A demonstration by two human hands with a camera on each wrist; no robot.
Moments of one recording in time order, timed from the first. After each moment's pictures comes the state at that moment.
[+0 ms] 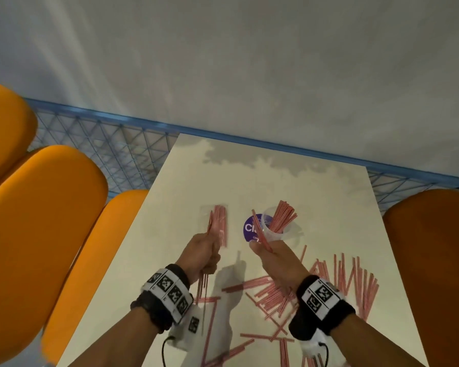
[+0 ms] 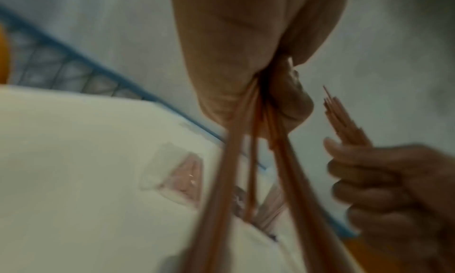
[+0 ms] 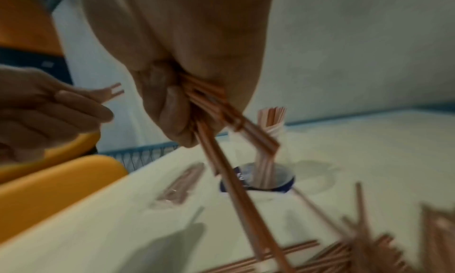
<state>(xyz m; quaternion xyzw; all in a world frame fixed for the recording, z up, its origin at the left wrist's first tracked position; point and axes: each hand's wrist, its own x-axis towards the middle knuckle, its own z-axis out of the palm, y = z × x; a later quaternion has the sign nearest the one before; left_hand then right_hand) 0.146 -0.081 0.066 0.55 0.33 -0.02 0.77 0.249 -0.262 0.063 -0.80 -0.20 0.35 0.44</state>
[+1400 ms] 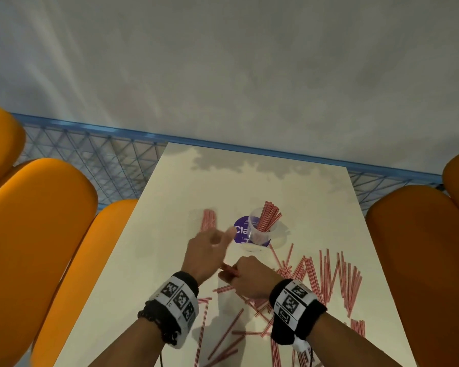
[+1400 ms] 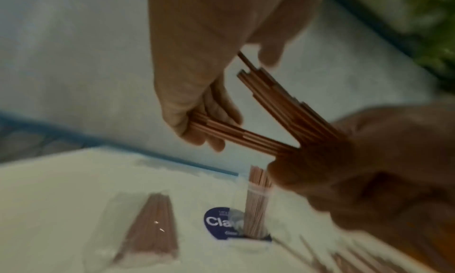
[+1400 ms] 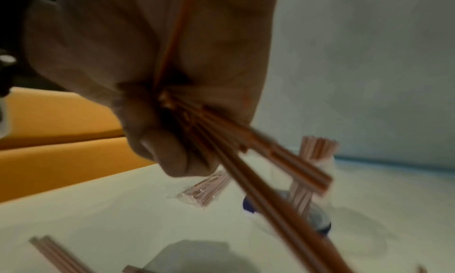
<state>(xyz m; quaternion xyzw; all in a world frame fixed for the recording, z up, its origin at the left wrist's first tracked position) 0.151 -0.112 0.080 0.82 0.25 0.10 0.51 0.214 -0.249 0.077 -0.84 -0.34 0.38 0.18</state>
